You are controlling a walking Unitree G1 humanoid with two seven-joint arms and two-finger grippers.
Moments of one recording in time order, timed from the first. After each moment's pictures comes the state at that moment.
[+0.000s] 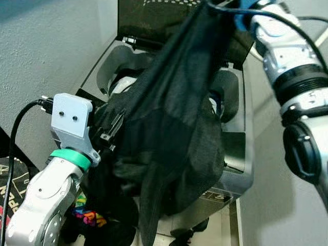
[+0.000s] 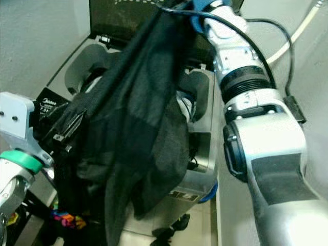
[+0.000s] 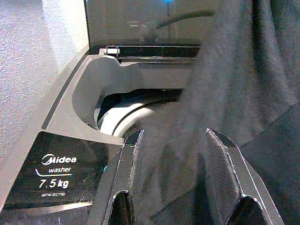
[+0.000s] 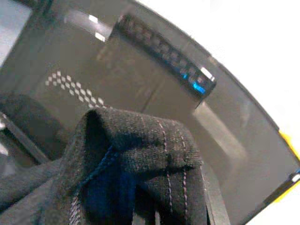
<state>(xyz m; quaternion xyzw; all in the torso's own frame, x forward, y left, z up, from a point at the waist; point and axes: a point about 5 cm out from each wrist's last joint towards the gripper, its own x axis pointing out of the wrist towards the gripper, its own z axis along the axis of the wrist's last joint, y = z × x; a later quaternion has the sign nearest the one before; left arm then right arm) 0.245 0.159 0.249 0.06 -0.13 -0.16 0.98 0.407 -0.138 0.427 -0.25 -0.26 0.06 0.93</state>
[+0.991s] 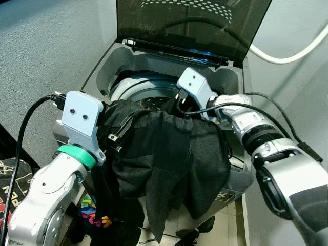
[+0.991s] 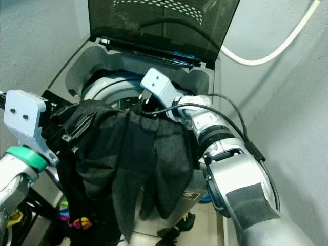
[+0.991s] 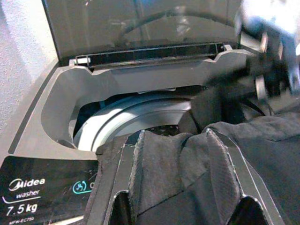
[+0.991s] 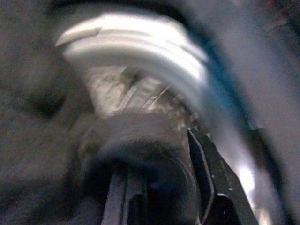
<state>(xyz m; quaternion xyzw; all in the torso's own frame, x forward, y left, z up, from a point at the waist) 0.249 0.150 0.252 0.08 -0.13 -0.21 0.97 0.416 -0.114 0.278 -0.26 -0.03 0.35 0.90</state>
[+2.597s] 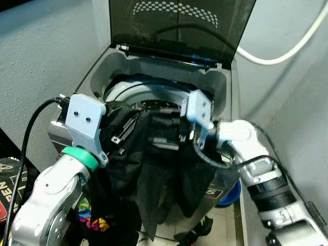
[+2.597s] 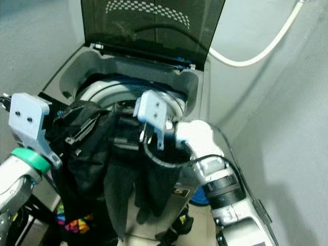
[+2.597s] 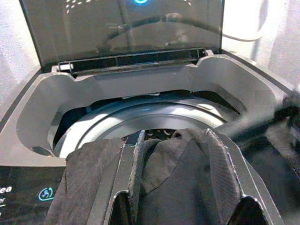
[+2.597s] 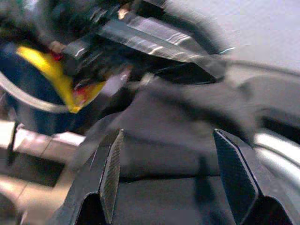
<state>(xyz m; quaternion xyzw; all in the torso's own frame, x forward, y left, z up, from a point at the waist) 0.250 0.147 0.245 0.07 -0.12 -0.22 0.97 0.316 -0.063 0.230 -0.21 -0.12 0.63 0.74</state>
